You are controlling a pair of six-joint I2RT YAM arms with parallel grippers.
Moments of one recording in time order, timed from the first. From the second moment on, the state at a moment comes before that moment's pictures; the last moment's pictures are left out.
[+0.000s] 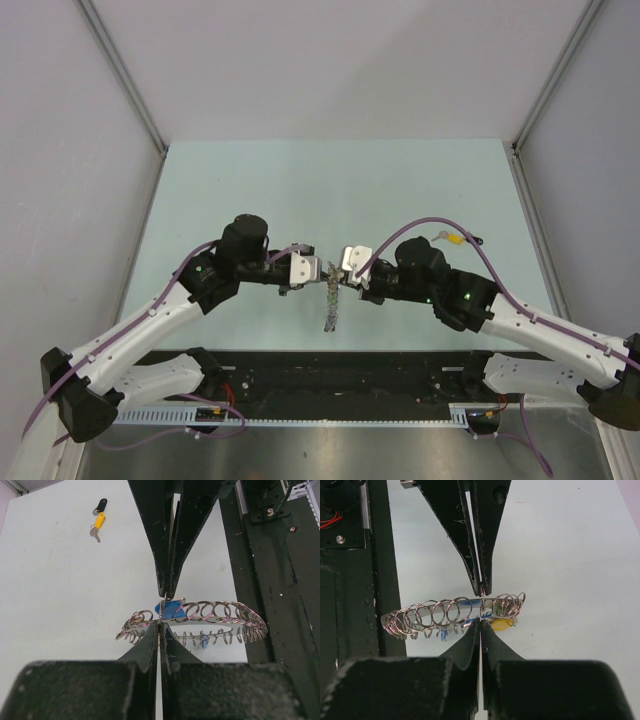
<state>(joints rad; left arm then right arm) -0.75 1.00 0.91 -0.40 0.69 0.64 1.03 0.99 0.90 -0.27 -0.20 -0.38</state>
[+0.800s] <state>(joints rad) -0.75 1.00 0.91 -0.40 0.71 0.64 1.03 0.97 0.90 -0.30 -0.19 -0.37</state>
